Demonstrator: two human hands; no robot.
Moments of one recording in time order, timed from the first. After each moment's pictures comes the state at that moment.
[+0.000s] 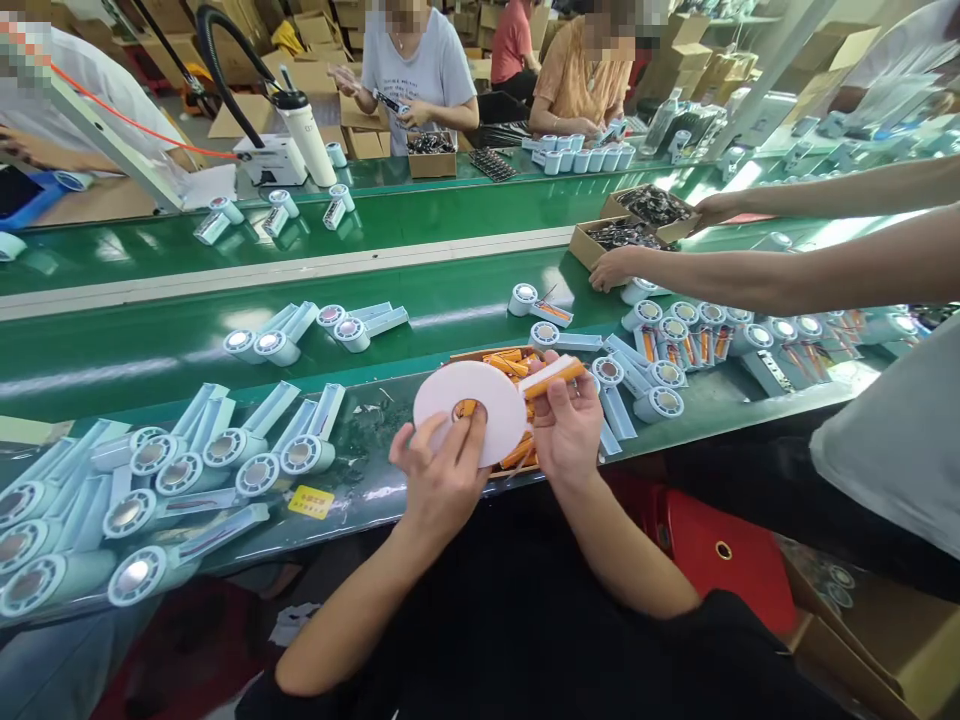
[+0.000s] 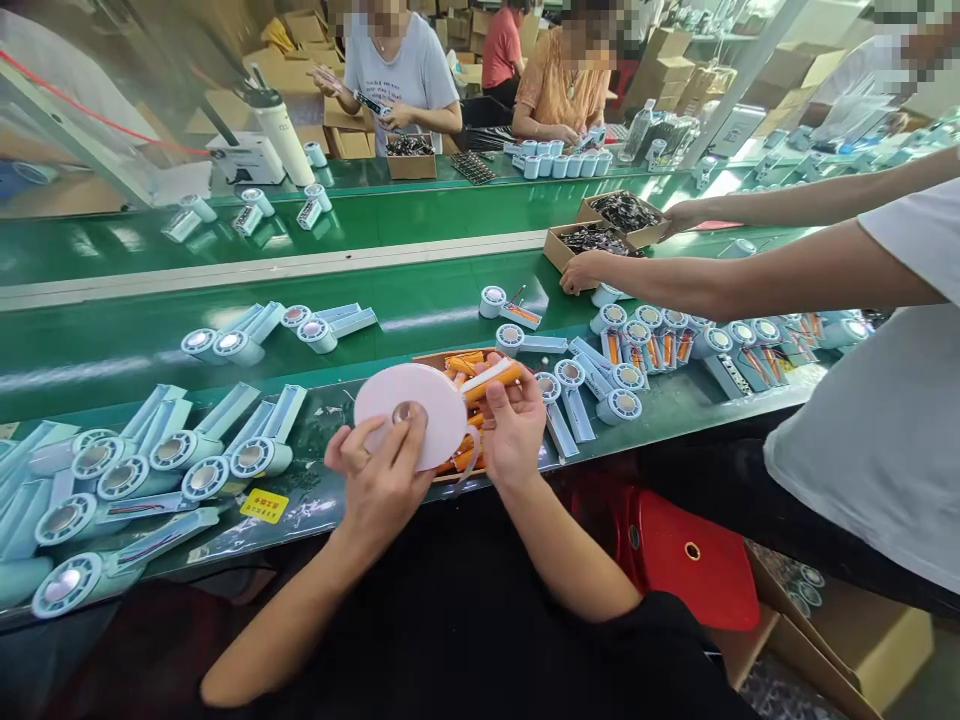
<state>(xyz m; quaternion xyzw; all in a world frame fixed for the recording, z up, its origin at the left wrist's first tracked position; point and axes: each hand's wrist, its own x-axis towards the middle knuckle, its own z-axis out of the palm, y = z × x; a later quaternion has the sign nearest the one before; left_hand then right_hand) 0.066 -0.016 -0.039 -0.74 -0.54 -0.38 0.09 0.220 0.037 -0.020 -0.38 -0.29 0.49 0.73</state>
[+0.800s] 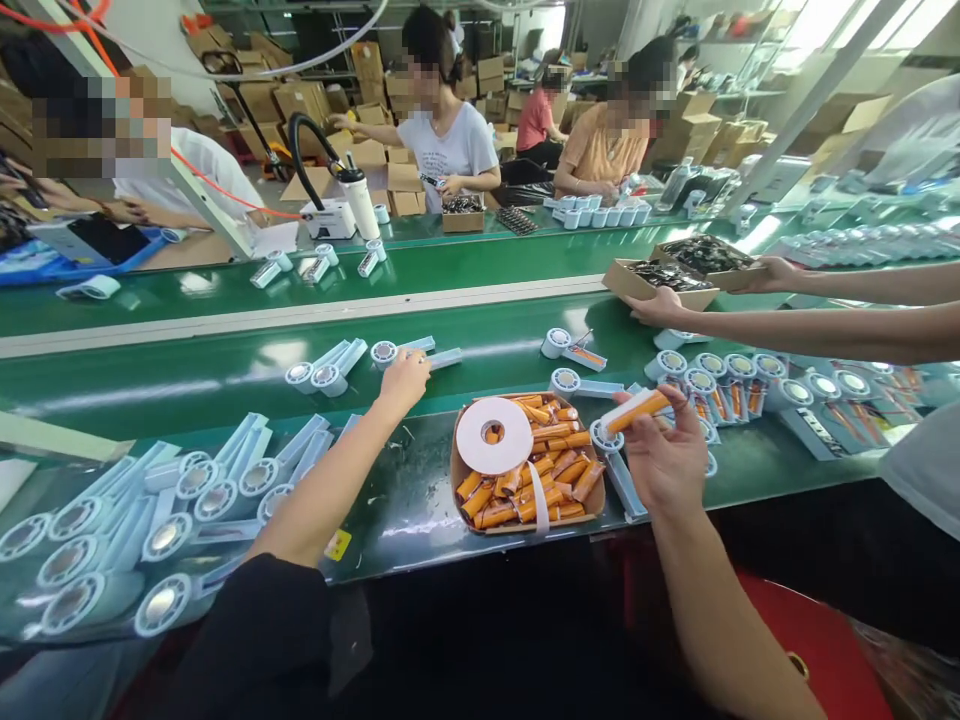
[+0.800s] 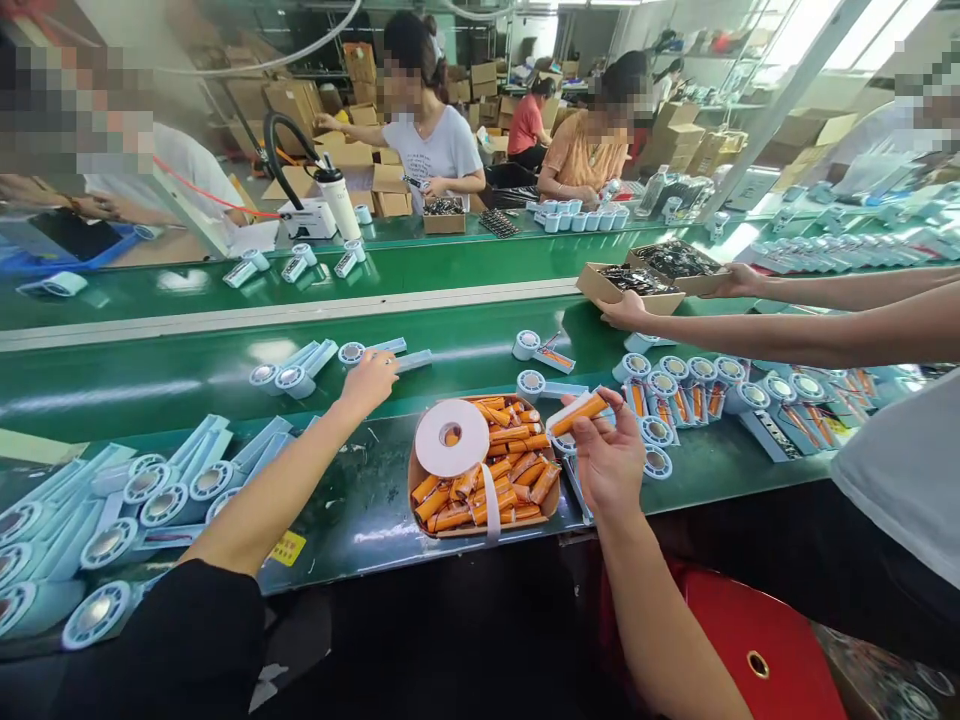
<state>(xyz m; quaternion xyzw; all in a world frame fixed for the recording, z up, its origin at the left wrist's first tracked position) -0.045 0.210 -0.043 -0.75 -0.66 -0.05 -0.06 0.322 0.084 -0.021 -0.38 -0.38 0.41 0.74</state>
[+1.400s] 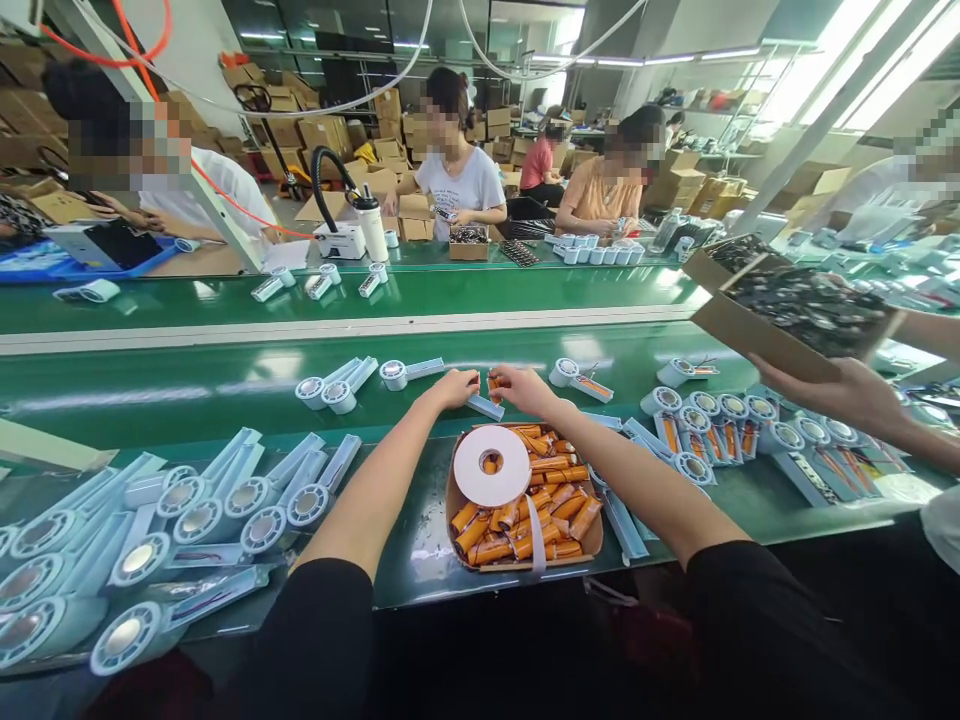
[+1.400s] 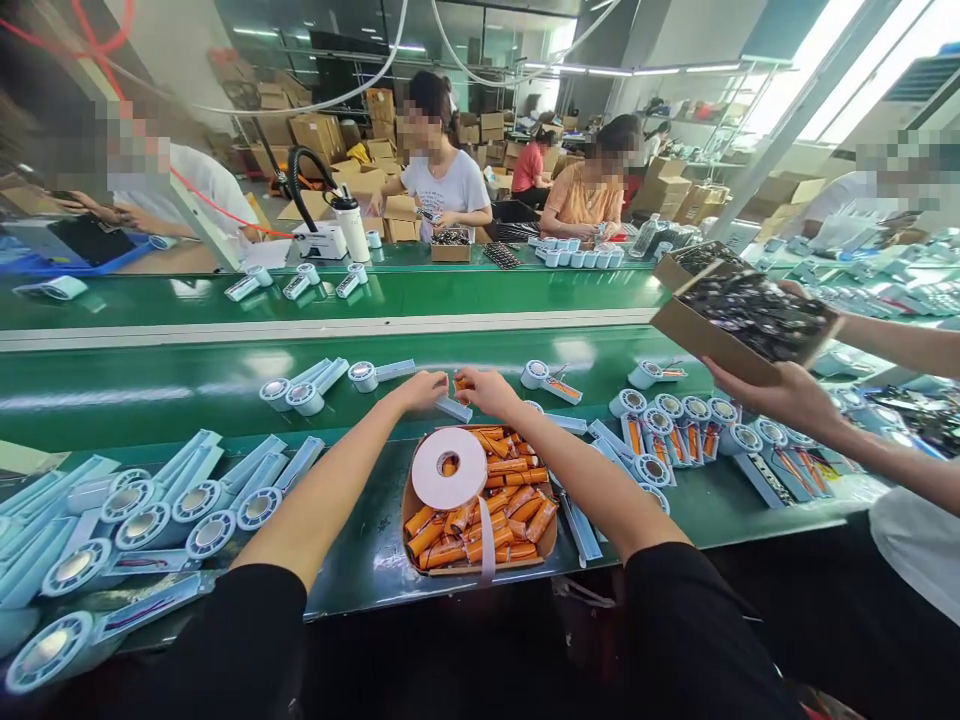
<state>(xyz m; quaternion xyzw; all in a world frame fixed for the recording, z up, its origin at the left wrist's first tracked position) 0.009 0.277 -0.064 -0.81 -0.54 -0.05 -0.22 0.225 0.269 -0.046 -0.43 -0.82 0.27 0.25</state>
